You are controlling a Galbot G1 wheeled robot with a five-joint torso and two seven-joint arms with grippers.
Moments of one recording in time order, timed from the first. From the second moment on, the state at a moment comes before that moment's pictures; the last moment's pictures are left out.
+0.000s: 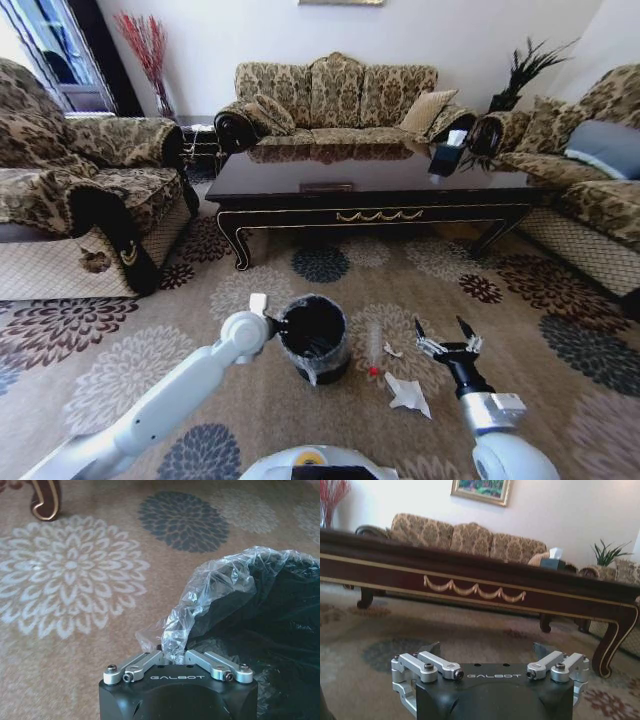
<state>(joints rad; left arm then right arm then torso) 0.77 -0.94 0.09 -1.95 -1.53 0.74 -0.94 -1.80 1.23 0.76 2.07 0.25 0.12 0.06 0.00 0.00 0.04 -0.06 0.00</state>
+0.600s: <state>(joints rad) 0.92 -0.89 0.00 -1.99 -1.50 0.74 -0.91 -1.70 1.28 0.67 1.70 0.21 0.17 0.05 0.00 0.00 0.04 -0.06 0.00</state>
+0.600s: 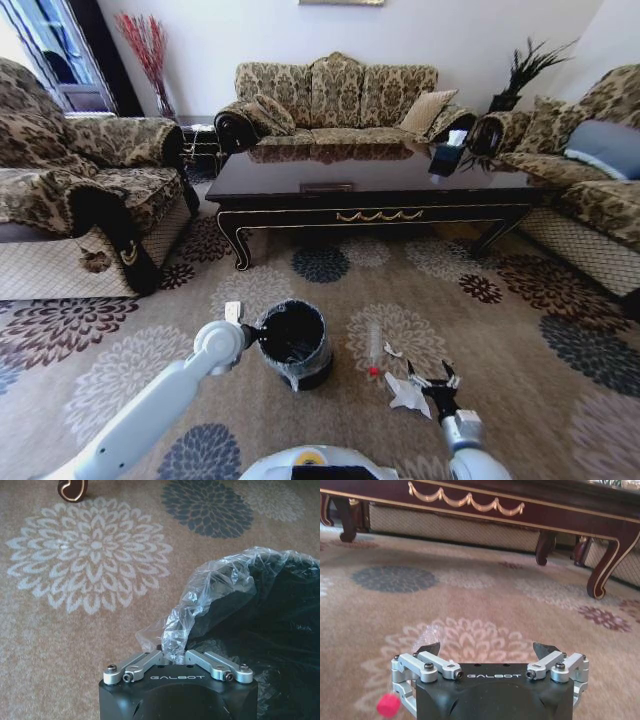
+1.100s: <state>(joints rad) 0.94 -0.91 0.00 -1.99 -1.47 0.74 -0.91 -1.69 1.31 0.66 1.52 0.23 0.20 0.03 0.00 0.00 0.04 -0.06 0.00</state>
